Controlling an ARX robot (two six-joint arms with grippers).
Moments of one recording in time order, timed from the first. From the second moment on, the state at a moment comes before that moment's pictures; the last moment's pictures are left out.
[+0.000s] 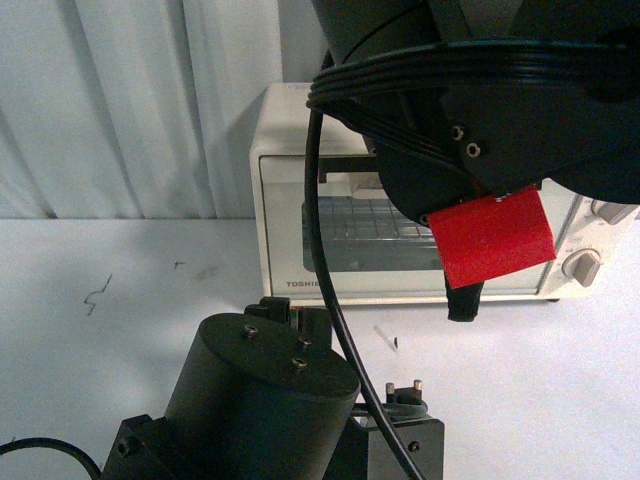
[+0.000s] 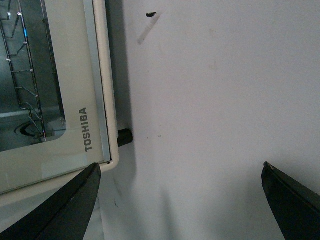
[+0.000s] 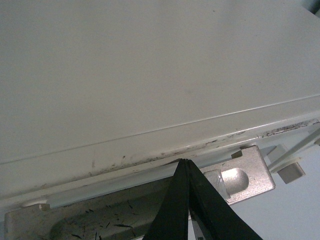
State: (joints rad) left arm -0.76 2.13 0.72 0.78 -0.38 1.20; right arm 0.53 1.92 1.08 0.12 0.78 0.39
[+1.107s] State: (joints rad) left arm -0.76 2.13 0.71 0.78 -0.38 1.20; right arm 0.61 2.00 1.18 -0.13 0.94 0.64
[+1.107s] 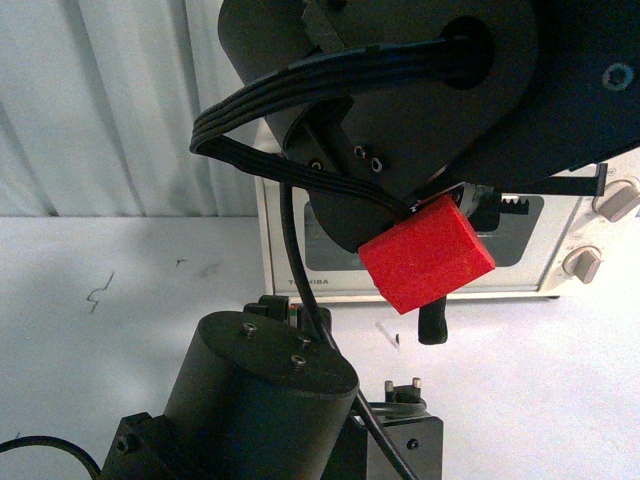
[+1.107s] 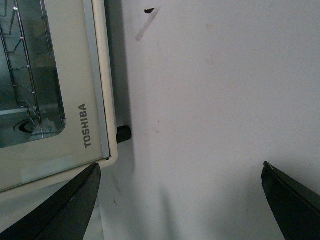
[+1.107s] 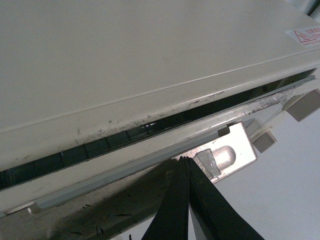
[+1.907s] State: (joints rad) left arm -0.75 2.12 0.71 0.78 -0.39 1.20; right arm 0.71 1.66 0.62 0.15 0.80 0.52
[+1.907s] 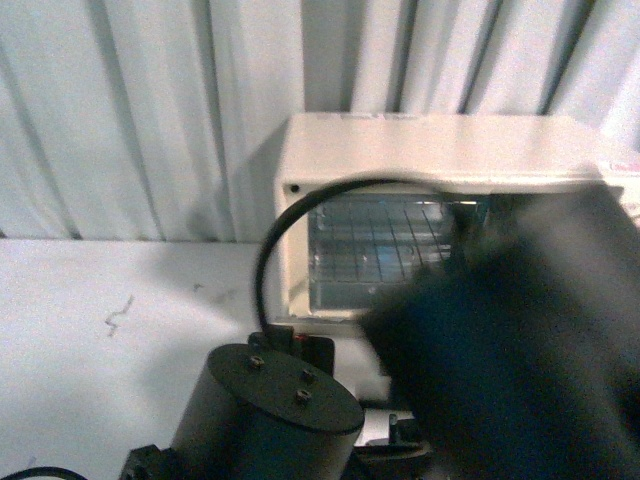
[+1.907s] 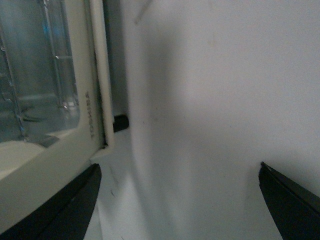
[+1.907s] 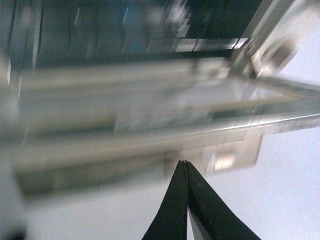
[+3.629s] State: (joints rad) left arm -0.76 2.12 0.71 0.78 -0.38 1.20; right arm 0.06 0.27 0.01 0.26 0.04 0.00
